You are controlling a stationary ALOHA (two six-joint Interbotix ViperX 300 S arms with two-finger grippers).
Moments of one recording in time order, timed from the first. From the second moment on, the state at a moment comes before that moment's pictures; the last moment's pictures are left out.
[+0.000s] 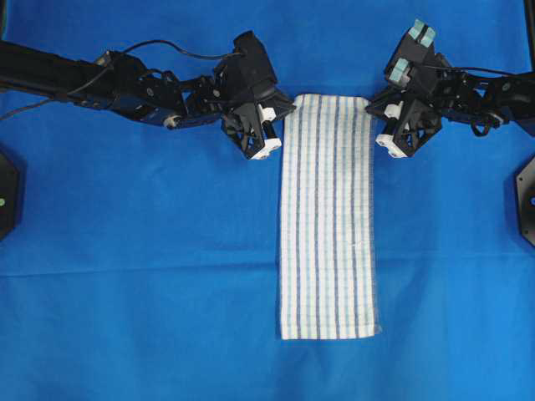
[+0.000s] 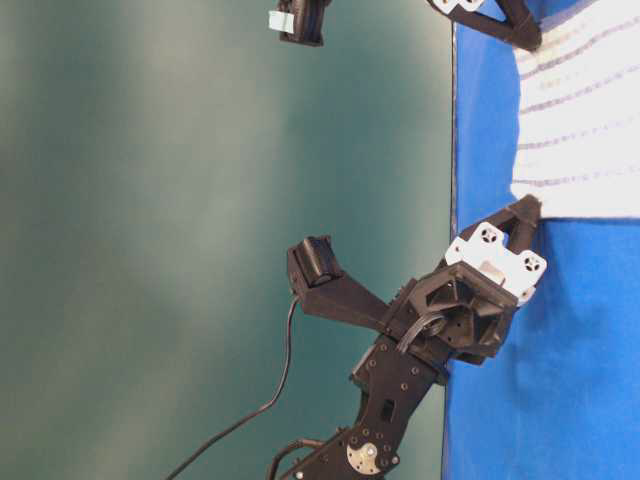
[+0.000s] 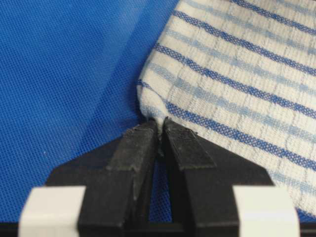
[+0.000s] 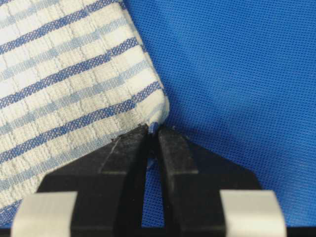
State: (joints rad) left arm 0.30 0.44 0.50 -0.03 -0.33 -0.03; right arm -0.48 -0.01 1.02 -0.03 -0.19 0.08
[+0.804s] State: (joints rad) left arm 0.41 0.38 0.45 -0.03 -0.27 0.04; right arm -0.62 -0.03 0.96 -0.04 -0.18 0.04
